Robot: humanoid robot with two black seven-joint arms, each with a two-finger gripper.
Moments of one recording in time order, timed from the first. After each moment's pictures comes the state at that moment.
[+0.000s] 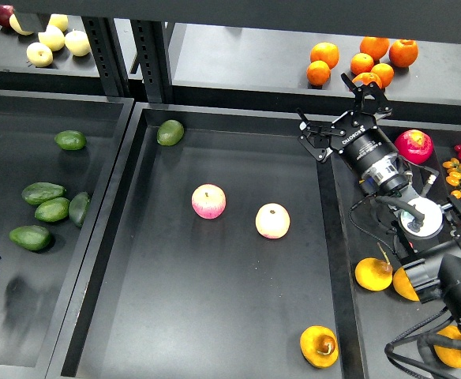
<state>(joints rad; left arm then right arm) -0.60 0.66 -0.39 -0.56 0.75 -0.49 0.49 0.63 0.01 1.33 0.66 -0.17 0.58 -0.12</state>
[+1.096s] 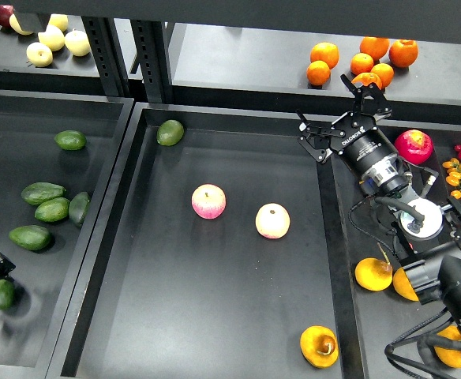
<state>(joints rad) -0.57 0.60 -0.40 -0.53 0.75 -0.49 0.49 0.62 0.01 1.33 0.66 -0.17 0.58 -0.13</state>
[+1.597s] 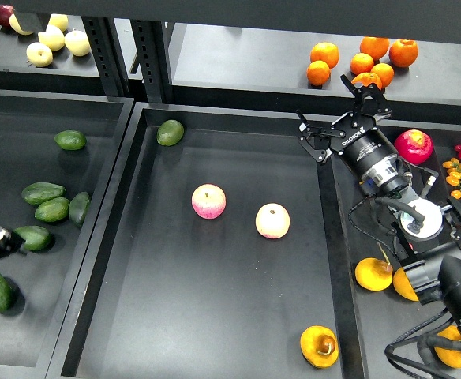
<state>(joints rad) -0.63 0.60 -0.48 -0.54 0.68 -0.49 0.49 0.62 0.02 1.33 0.66 -0.17 0.58 -0.13</state>
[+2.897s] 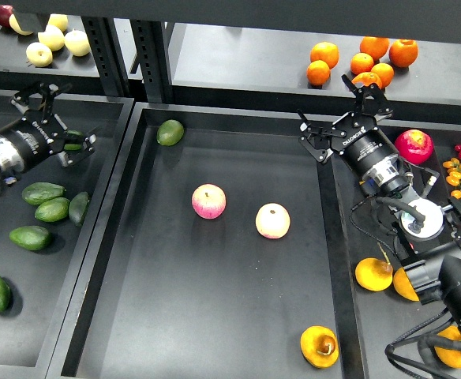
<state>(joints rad) -0.60 0.32 -1.31 -0.67 0.14 -0.49 0.39 0.62 0.02 1.33 0.66 -0.17 0.58 -0.13</state>
